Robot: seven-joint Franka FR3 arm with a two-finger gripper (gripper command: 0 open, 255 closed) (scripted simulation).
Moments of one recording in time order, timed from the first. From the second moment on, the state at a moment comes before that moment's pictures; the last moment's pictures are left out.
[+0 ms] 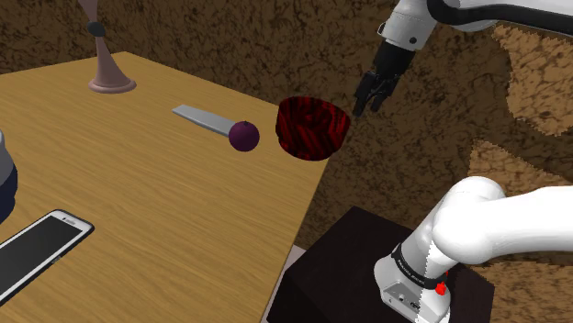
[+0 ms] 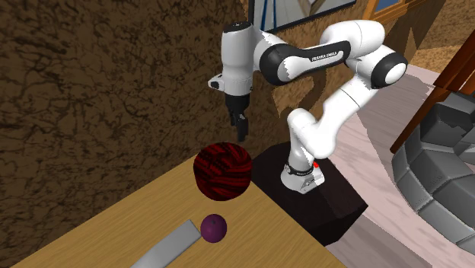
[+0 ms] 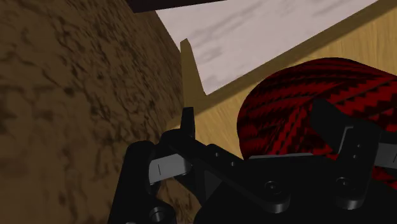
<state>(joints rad) -0.02 -0.79 -0.04 -2.38 0.05 1.62 0.00</state>
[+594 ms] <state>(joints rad) 0.01 -0.65 0.10 -2.30 0.15 1.68 0.21</state>
